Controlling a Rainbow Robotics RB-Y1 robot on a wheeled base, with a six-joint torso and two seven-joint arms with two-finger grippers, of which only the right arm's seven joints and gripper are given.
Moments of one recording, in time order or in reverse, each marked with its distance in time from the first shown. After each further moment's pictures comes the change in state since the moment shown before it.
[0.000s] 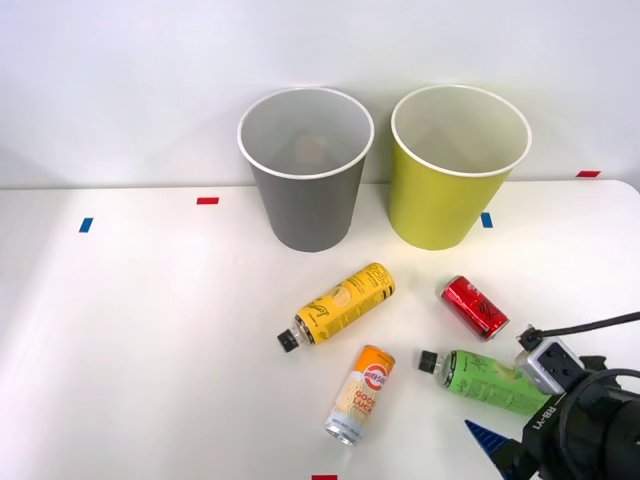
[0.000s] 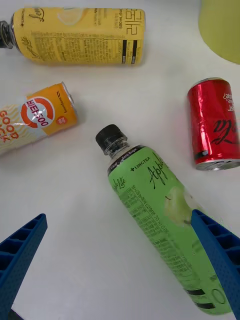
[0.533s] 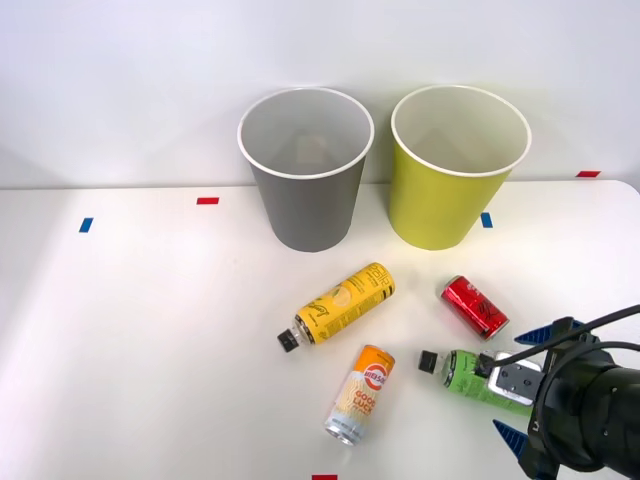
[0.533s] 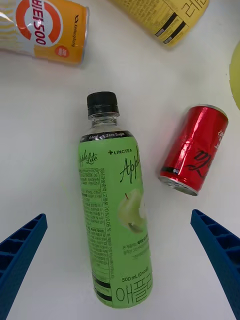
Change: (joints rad) arm -0.262 0.056 0.118 -0.003 -0.009 0.352 0.488
